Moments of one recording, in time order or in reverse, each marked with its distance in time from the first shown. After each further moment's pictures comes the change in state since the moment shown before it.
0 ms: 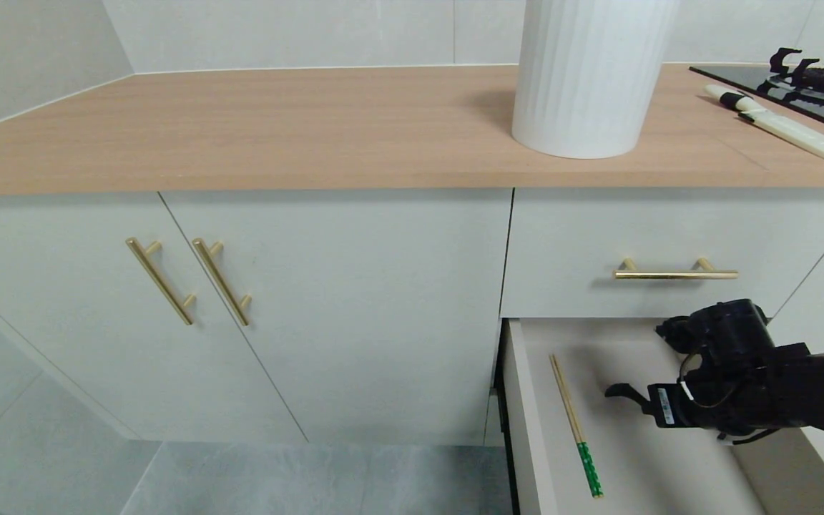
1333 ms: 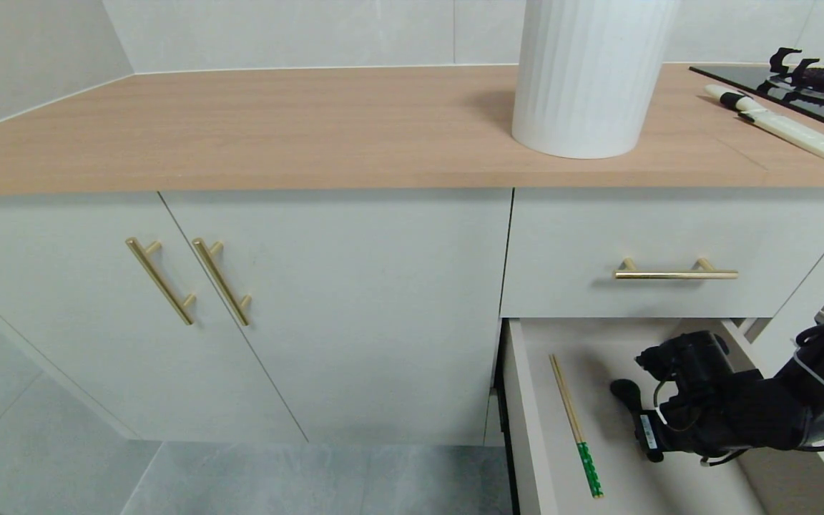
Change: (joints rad) left arm 0.000 0.000 0.000 0.000 0.000 0.000; right arm 0.016 0.186 0.017 -0.112 -0.072 -0.003
